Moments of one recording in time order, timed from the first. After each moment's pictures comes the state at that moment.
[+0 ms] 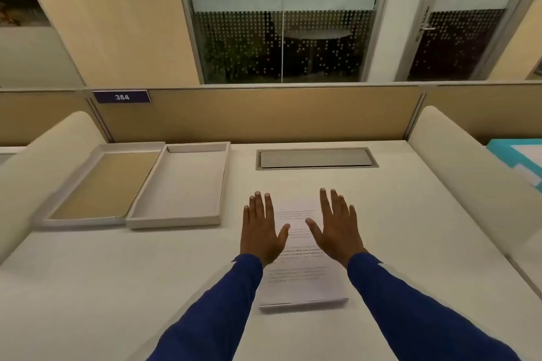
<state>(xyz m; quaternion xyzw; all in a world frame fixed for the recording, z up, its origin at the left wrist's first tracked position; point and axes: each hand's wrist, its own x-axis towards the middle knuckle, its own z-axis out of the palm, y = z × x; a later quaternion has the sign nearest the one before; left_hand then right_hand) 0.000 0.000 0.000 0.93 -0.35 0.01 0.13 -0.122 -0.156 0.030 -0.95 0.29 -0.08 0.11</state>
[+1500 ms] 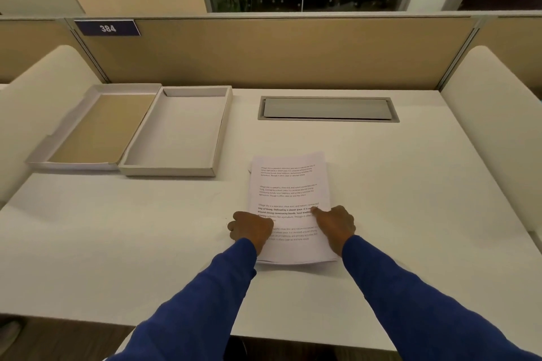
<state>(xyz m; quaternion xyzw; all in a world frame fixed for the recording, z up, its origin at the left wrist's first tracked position) -0.049 0.001 -0.009 0.88 0.17 -0.29 0.34 -0.134 -0.160 -0.031 -0.69 0.54 0.05 0.48</state>
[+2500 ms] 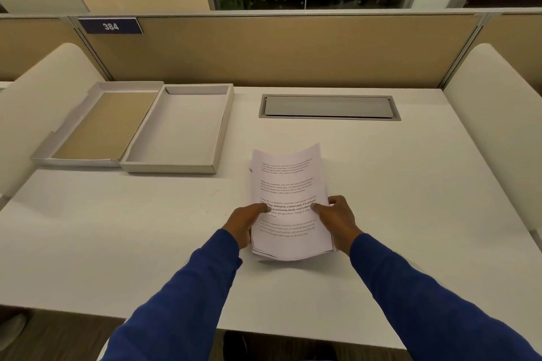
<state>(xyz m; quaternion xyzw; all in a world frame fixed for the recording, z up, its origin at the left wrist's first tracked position) -0.032 0.023 -0.007 0.66 0.17 -0.44 0.59 -0.142 -0.165 -0.018 -0.63 0.46 0.00 0.62</state>
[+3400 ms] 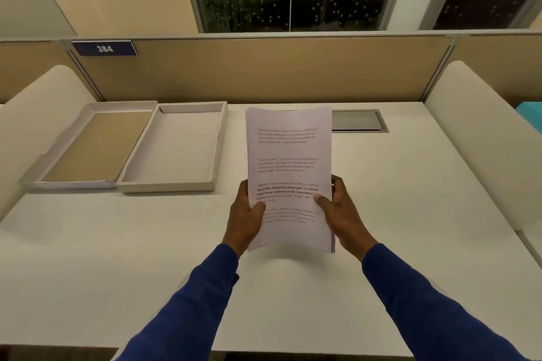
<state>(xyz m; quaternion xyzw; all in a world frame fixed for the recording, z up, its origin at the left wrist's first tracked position) -0.027 0.028 0.031 0.77 -0.17 -0.20 0.59 -0.142 -0.154 0.040 -0.70 0.28 -0.13 0.64</state>
